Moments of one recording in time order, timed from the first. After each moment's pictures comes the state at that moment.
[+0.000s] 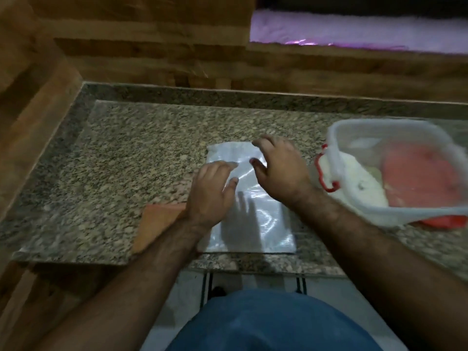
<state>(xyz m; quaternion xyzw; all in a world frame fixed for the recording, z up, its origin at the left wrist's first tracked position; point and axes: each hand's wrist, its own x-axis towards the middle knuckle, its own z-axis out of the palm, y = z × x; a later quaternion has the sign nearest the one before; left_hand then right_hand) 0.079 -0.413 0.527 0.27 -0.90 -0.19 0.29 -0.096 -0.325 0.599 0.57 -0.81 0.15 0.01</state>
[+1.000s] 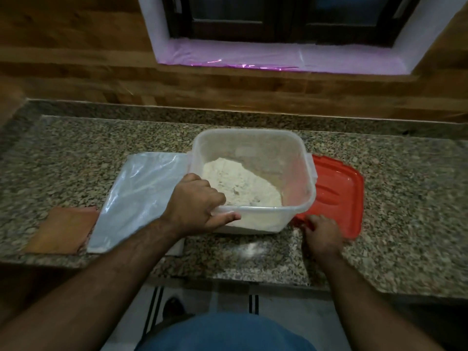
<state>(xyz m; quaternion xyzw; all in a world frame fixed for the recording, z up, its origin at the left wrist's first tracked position) -0.121 -0.237 0.563 0.11 -0.96 0.05 0.25 -0.403 -0.001 0.437 0.34 -0.93 0.11 -0.07</state>
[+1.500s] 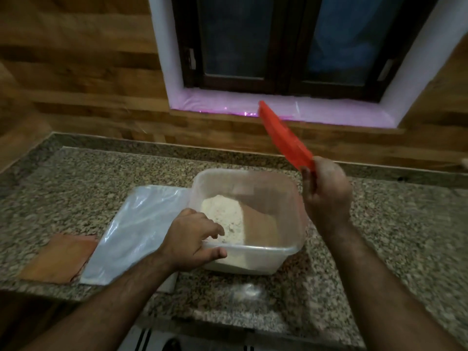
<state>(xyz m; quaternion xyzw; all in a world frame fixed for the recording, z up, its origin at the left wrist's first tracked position) -0.122 -0.233 0.576 0.16 -0.95 -0.12 0.26 -0.421 -0.093 0.652 0.50 -0.70 0.41 0.30</state>
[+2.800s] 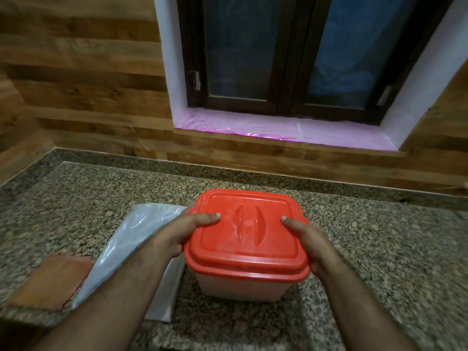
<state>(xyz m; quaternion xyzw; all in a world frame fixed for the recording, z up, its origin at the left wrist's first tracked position) -0.155 -0.279 0.628 0.46 -0.46 -0.75 0.14 -0.400 -0.097 0.621 0.09 -0.66 0.57 -0.48</state>
